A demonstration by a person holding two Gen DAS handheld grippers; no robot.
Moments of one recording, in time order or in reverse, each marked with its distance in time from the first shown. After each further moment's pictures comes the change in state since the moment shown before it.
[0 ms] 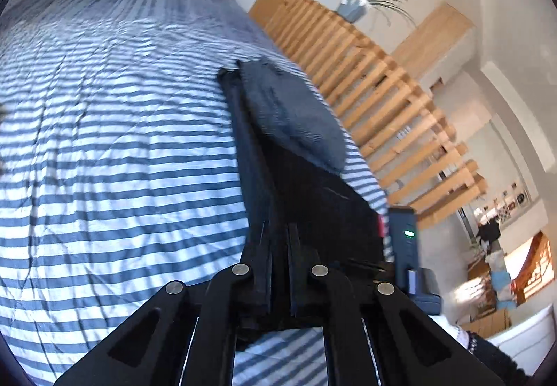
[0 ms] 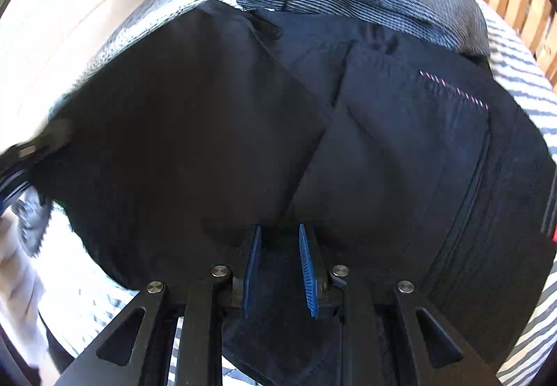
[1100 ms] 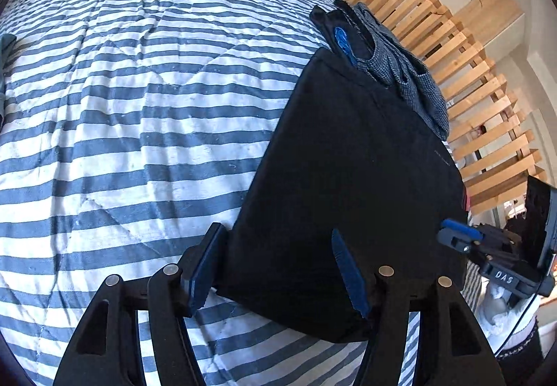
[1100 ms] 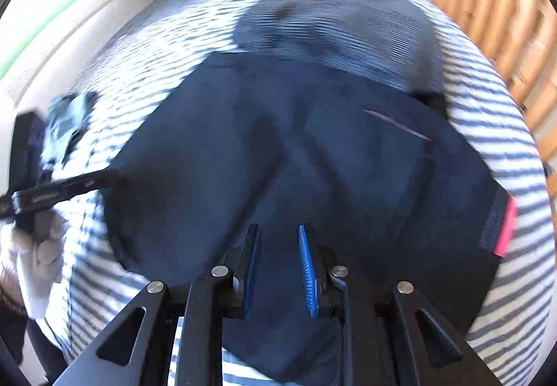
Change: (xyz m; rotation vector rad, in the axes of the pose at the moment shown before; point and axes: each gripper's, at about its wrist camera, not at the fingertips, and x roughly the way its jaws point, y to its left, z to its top) left arm 0.029 0.140 -0.030 -0.109 0.186 0.172; right arm -0.023 0.022 0.012 -0.099 -0.071 -0.087
